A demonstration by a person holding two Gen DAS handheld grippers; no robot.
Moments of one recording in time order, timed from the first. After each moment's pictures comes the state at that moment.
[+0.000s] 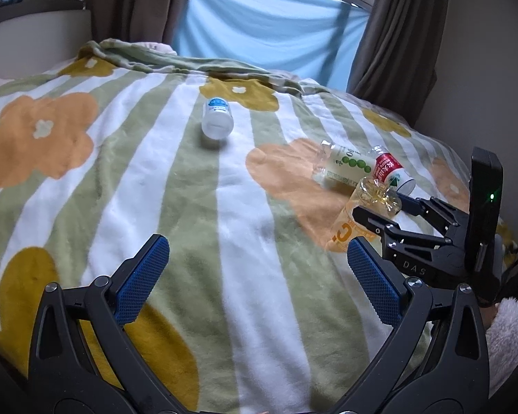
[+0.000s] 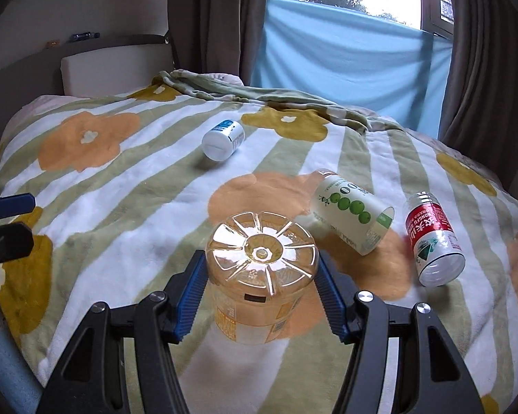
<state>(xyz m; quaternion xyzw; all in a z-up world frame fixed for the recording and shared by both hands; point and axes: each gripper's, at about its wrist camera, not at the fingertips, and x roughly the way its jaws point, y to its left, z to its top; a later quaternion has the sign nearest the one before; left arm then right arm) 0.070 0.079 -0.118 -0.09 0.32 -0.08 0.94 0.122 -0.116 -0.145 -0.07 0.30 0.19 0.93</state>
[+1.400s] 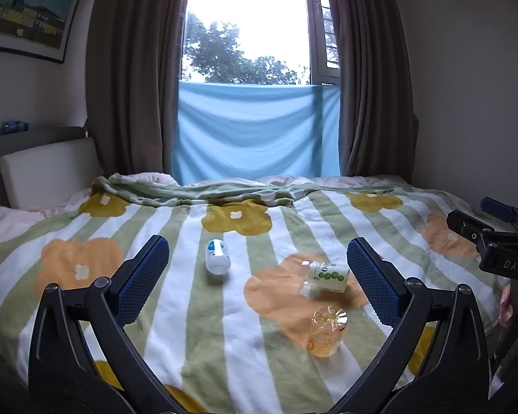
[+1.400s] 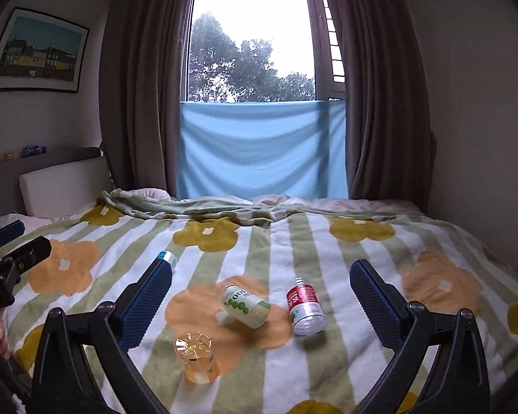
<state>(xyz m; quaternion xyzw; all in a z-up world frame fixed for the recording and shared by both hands) 0.018 0.025 0.031 0.01 0.12 -0.05 0.99 0.007 -0.219 0.024 0.03 0.14 0.03 0.99</state>
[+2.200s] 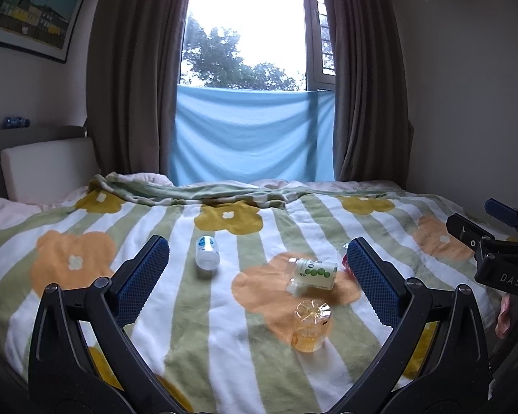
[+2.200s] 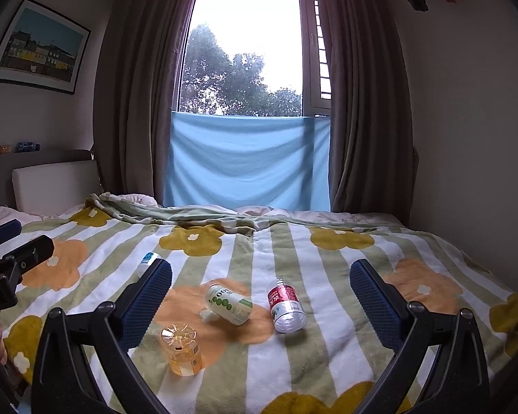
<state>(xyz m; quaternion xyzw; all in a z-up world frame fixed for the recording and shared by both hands) -0.006 0.008 0.021 0.00 0.11 -0.06 0.99 -0.023 -0.217 0.010 0.01 0.11 0.00 0.99</state>
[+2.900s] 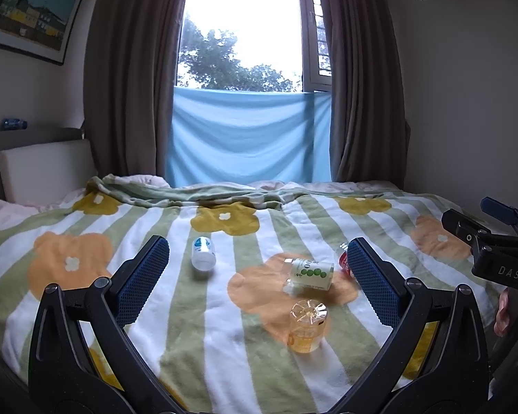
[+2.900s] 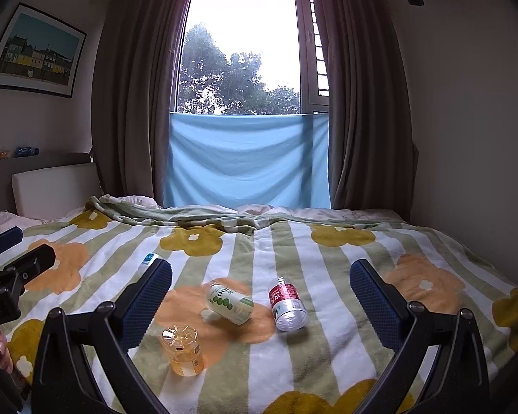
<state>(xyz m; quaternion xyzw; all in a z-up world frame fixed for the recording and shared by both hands) -0.004 0.002 0.019 0.00 0.11 -0.06 0.99 -0.021 -0.220 0.008 0.02 0.11 0.00 0.99</state>
